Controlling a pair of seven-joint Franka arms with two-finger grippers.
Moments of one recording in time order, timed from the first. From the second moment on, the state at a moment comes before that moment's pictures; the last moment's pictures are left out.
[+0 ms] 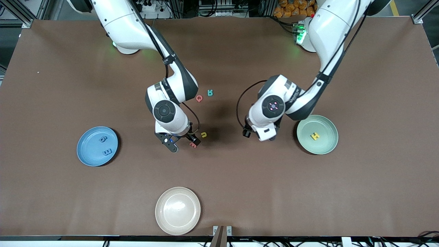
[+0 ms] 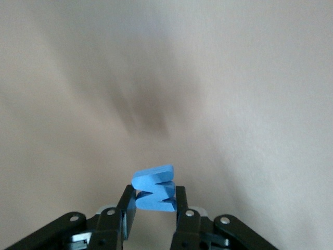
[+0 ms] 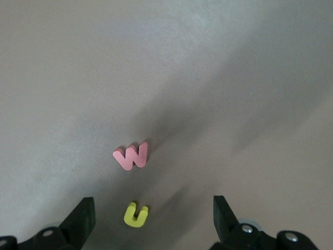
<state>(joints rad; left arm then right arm) -0.26 0.63 -0.37 -1.64 0.02 2.15 -1.75 0.67 0.69 -0.13 -1.57 0.22 2.22 1.29</state>
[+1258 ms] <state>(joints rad) 0.12 0.58 -0.37 -1.65 0.02 1.89 -1.02 0.77 0.81 -0.14 -1.53 0.22 2.35 1.69</state>
